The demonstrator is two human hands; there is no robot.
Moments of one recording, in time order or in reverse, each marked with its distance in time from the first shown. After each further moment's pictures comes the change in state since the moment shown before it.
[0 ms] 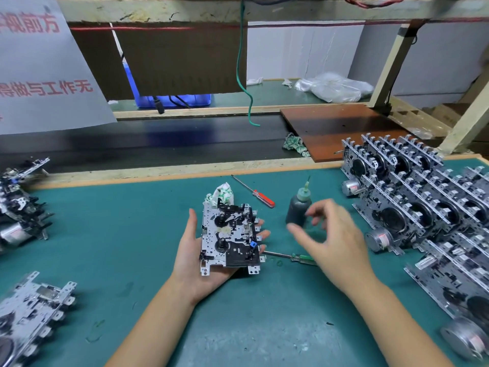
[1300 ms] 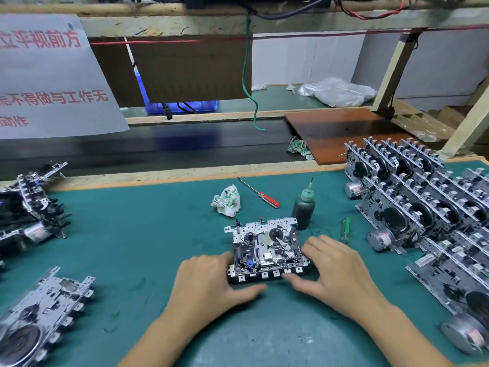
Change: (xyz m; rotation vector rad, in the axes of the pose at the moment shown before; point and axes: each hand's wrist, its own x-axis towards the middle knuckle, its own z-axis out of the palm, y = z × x) left_hand -0.048 -0.017 -0.001 2.260 0.447 0.577; right_hand -0.033 0.004 0.000 -0.379 -0.128 -0.410
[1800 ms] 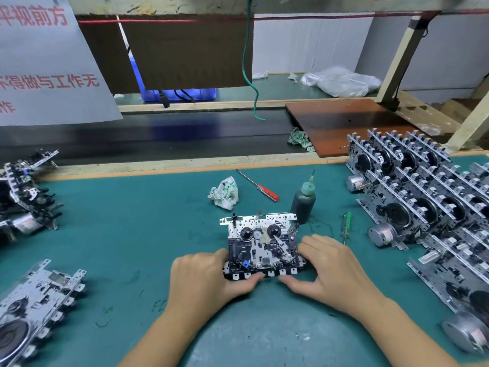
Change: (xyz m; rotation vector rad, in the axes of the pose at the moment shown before) left_hand 0.000 0.004 0.014 -0.049 0.296 0.059; right_hand 0.001 0.003 0.005 0.146 -0.082 -0.051
